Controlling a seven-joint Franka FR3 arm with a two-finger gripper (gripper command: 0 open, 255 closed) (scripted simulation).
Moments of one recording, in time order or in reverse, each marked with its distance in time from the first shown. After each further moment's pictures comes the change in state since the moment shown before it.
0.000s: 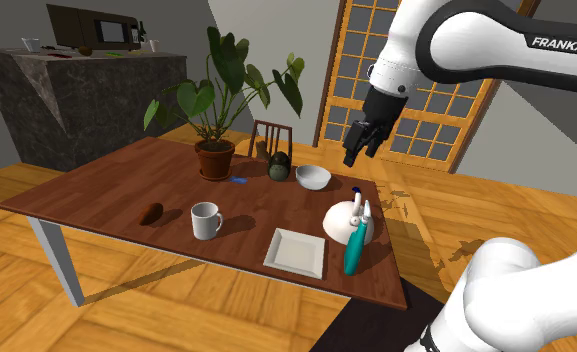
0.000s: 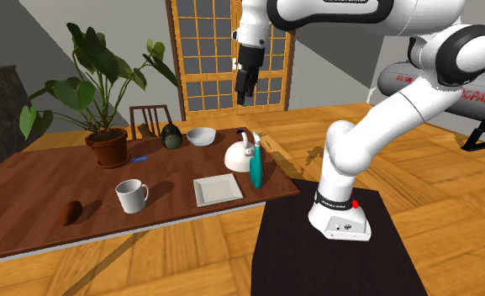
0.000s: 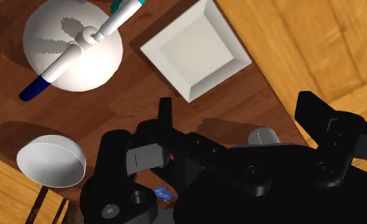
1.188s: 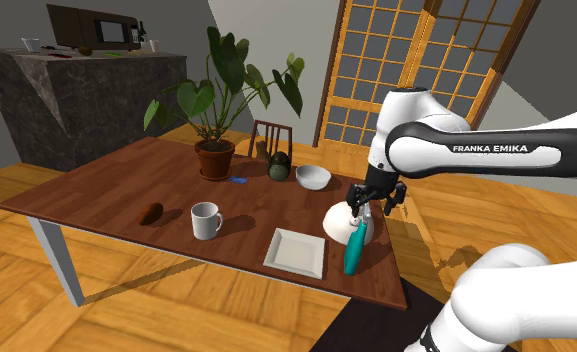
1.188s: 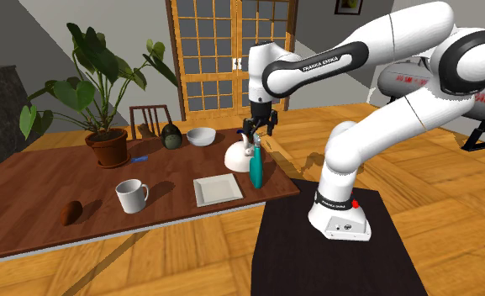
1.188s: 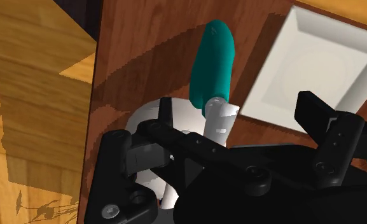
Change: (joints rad) arm -0.245 -0.048 0.045 -0.434 -0.044 0.264 0.429
